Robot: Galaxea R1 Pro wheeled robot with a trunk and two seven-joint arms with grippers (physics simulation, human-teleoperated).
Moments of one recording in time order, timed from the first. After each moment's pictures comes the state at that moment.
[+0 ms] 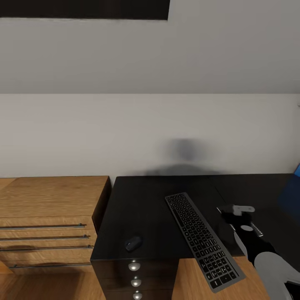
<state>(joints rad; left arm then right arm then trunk) -0.25 -0.05 -0.39 -0.02 0.70 -0.58 -0.14 -0.74 -0.21 -0.22 -0.38 0.19 -0.08 -0.09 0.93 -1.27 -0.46</state>
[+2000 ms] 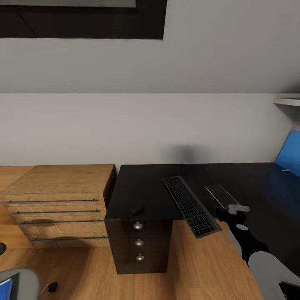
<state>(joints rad) -0.25 -0.05 -0.39 -0.02 0.70 -0.58 -0.15 -0.74 -0.17 -0.23 -0.41 0.13 -0.09 -0.09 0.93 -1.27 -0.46</state>
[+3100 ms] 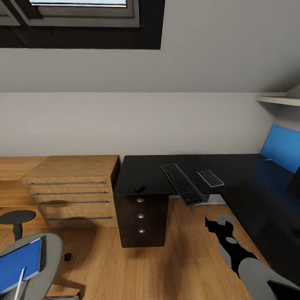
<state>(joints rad) -0.25 -0.05 -0.39 -0.02 0.70 -0.58 -0.14 -0.74 -0.10 -0.23 -0.22 0.13 -0.27 -0.08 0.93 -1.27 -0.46</state>
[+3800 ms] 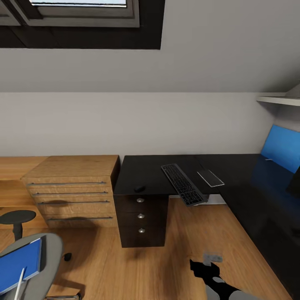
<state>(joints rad) -0.25 -0.02 -0.39 -0.02 0.70 -0.51 -0.14 -0.62 0.01 -0.23 0.02 0.13 -0.29 -0.08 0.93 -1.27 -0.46</state>
